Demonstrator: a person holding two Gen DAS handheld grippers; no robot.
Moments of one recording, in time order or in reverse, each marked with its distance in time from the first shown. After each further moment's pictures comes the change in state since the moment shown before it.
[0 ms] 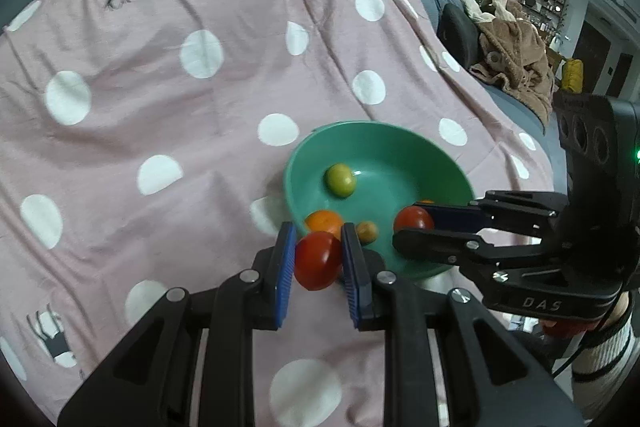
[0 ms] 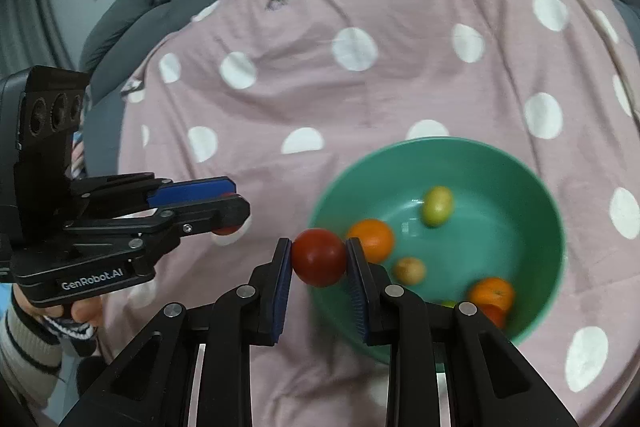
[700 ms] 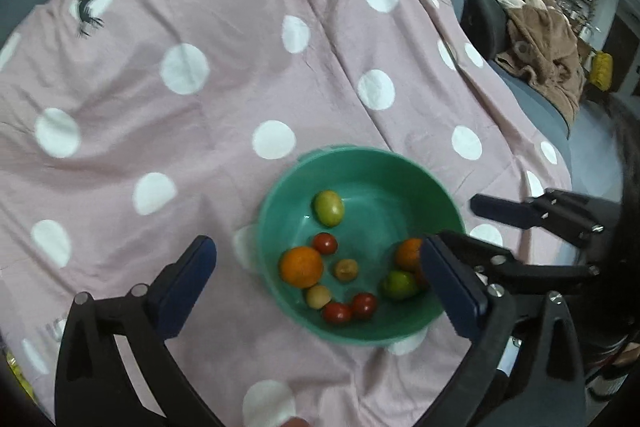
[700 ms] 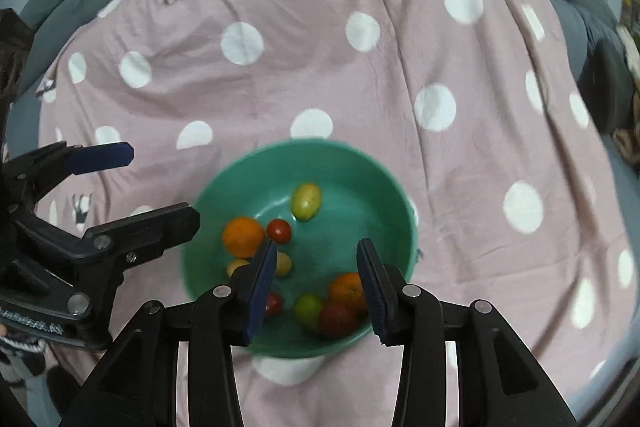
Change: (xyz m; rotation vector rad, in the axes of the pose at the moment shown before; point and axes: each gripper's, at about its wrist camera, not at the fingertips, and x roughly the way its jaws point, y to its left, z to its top) left arm 0.014 -0.038 0.073 -0.030 0.126 0.123; right arm -0.036 -0.042 0.046 0.021 0.146 -0.307
